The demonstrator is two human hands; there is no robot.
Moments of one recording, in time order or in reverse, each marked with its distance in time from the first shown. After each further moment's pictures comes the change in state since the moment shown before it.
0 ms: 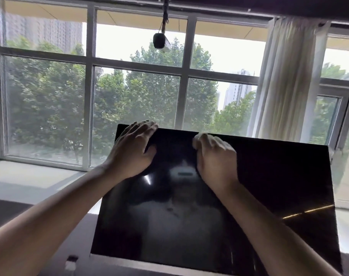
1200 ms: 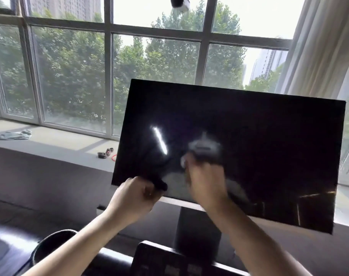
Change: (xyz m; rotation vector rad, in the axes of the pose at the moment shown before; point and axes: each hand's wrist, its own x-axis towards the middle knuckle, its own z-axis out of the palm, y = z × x) left_hand -0.207 0.074 0.034 -0.230 -0.359 -0.522; right_hand -0.135 -0.055 -0.035 0.032 -0.313 -0.038
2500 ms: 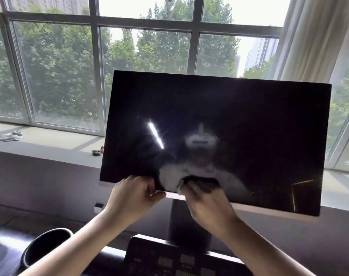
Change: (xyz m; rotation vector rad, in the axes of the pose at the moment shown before) left_hand 0.001 0.009 0.029 0.209 0.100 0.117; right_hand -0.083 0.030 0.008 0.028 -0.107 -0.285
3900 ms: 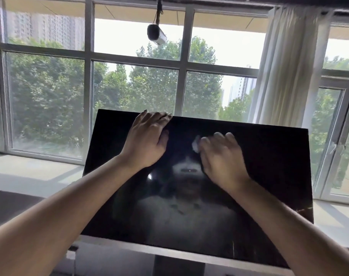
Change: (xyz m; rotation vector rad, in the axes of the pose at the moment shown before) left_hand 0.195 0.072 -0.080 0.050 0.388 0.409; right_hand 0.127 0.140 -0.058 -0.225 0.346 0.054
